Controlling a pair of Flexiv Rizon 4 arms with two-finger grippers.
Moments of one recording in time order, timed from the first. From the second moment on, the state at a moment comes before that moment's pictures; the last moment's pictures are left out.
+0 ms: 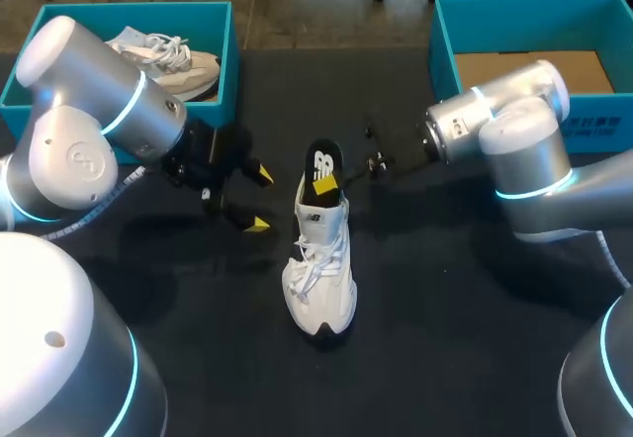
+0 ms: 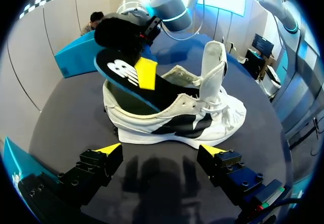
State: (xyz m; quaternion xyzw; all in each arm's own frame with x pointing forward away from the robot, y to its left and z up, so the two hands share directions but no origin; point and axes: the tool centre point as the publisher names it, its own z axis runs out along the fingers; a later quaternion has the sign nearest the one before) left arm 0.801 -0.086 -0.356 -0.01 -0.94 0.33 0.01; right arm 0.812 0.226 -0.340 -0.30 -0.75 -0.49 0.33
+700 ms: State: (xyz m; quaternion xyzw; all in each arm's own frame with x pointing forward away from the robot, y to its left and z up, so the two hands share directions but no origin) left arm 0.800 -0.093 -0.351 -0.01 -0.94 0.33 0.01; right arm 0.810 0.233 -0.337 -0.31 -0.74 -0.50 0.31
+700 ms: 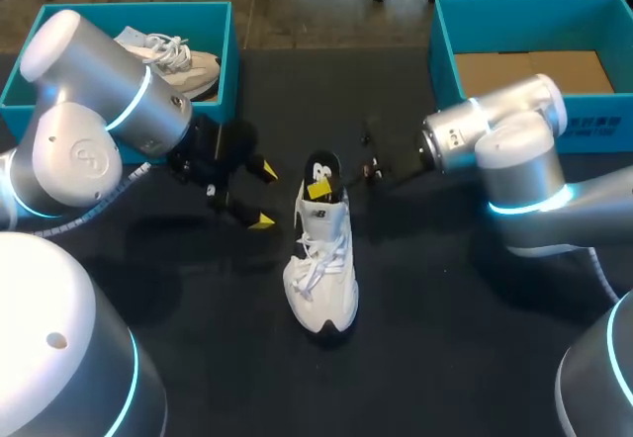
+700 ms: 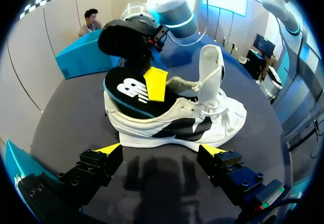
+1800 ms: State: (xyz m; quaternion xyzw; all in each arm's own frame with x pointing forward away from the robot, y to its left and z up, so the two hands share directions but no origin) left arm 0.800 -0.093 -0.351 -0.01 -0.94 0.33 0.01; right arm 0.797 0.234 -0.344 -0.33 -0.73 -0.48 0.36
